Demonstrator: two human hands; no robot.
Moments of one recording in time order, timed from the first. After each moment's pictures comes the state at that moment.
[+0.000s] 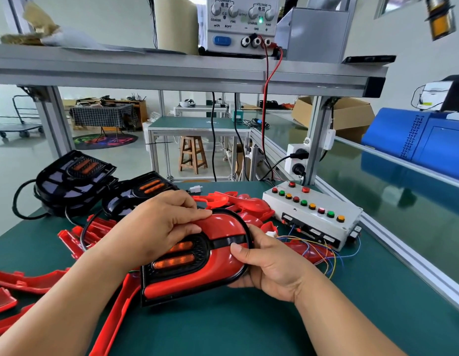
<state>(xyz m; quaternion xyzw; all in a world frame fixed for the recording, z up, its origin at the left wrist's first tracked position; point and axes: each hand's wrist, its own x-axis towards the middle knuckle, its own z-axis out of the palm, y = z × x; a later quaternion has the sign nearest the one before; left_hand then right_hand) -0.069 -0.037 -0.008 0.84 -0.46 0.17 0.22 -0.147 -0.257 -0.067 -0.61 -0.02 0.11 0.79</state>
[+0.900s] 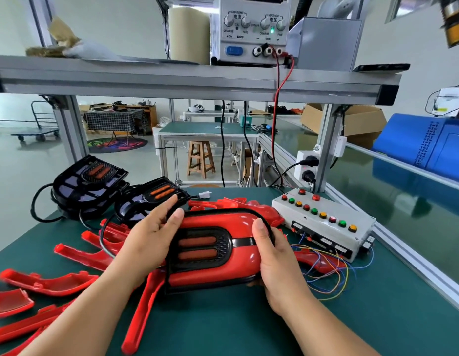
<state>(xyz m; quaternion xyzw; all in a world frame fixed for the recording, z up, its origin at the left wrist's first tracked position) -0.058 -0.031 -0.048 0.80 -0.16 0.06 0.58 -0.127 -0.234 -0.088 -0.63 0.09 -0.18 0.75</state>
